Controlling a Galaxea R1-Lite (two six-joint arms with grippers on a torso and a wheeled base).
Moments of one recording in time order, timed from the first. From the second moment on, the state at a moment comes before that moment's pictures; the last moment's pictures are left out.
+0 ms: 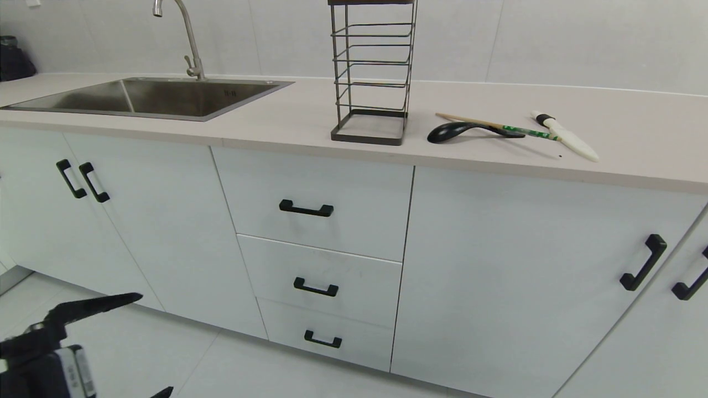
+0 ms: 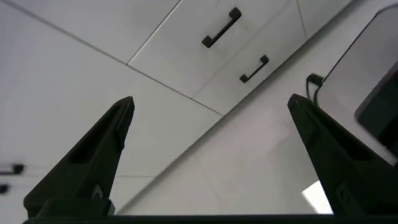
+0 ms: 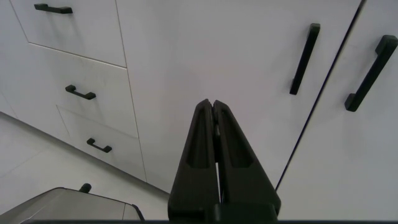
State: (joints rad) left arm -0.28 0.90 -0.33 -0.11 -0.22 0.98; right arm 0.00 0.00 0.00 -0.05 0.22 -0.03
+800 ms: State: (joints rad) left arm -0.46 1.38 -0.43 -0.21 -0.19 1.20; right arm 0.00 0.00 0.00 -0.05 0.23 -0.03
